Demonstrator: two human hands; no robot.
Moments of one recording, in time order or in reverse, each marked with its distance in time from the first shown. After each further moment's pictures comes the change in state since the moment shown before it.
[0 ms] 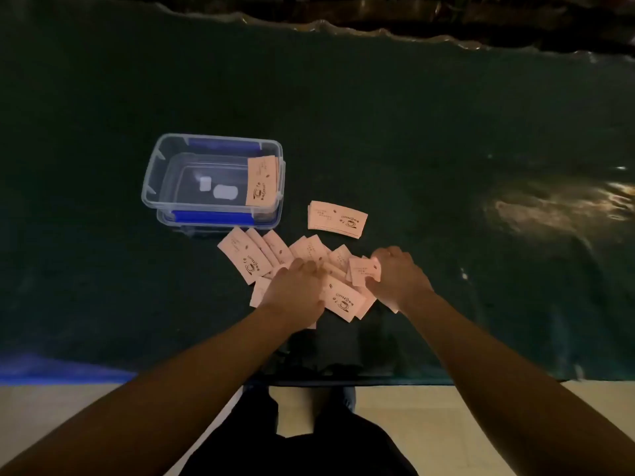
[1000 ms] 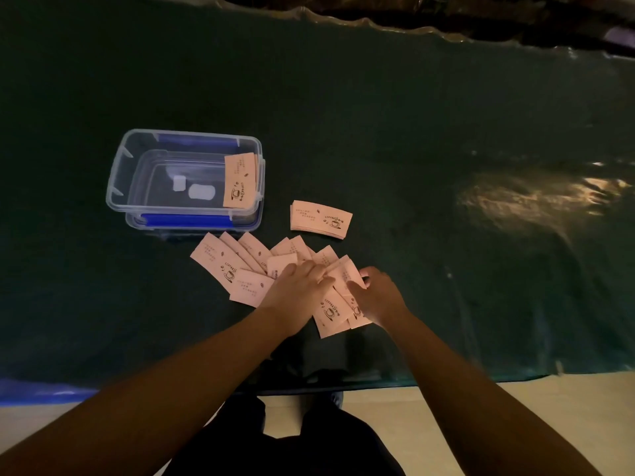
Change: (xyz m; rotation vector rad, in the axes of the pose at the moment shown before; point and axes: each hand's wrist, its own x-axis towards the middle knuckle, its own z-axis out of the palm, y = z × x) left_hand 0.027 0.013 0.010 0.208 0.024 0.255; right_hand 0.000 0.004 0.036 0.477 -0.088 0.312
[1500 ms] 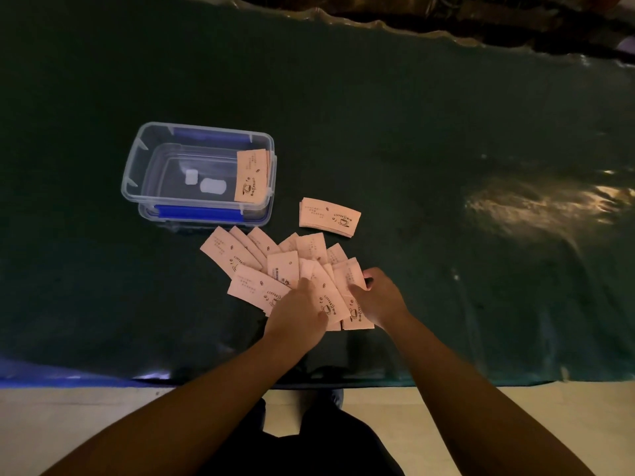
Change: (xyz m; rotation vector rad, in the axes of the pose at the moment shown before) left_hand -0.030 0.030 0.023 -0.754 0.024 -0.608; right_hand -0.002 0.000 0.013 0.041 0.023 -0.016
